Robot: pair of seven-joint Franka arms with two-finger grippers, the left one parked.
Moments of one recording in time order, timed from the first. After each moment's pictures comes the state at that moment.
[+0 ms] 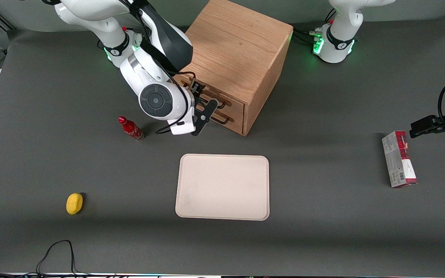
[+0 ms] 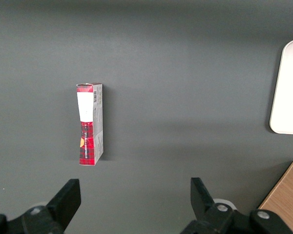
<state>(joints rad) 0.49 0.45 0.15 -1.45 0.26 1.54 -0.32</state>
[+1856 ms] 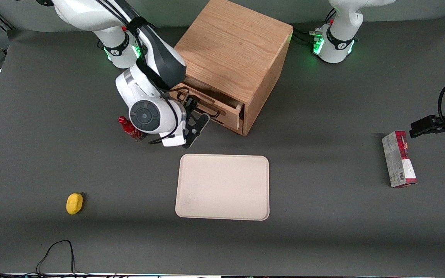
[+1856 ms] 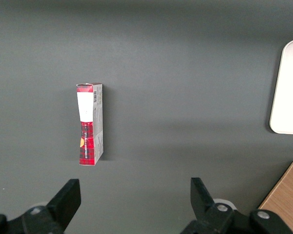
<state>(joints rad) 0.45 0.46 0.12 -1.52 0.26 1.65 -0.37</state>
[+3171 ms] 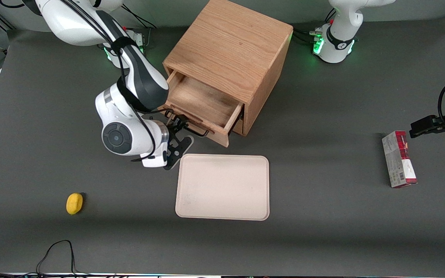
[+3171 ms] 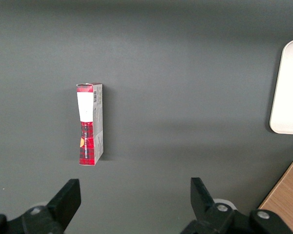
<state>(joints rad) 0.37 0.54 0.10 -1.40 0.26 1.67 -0.39</state>
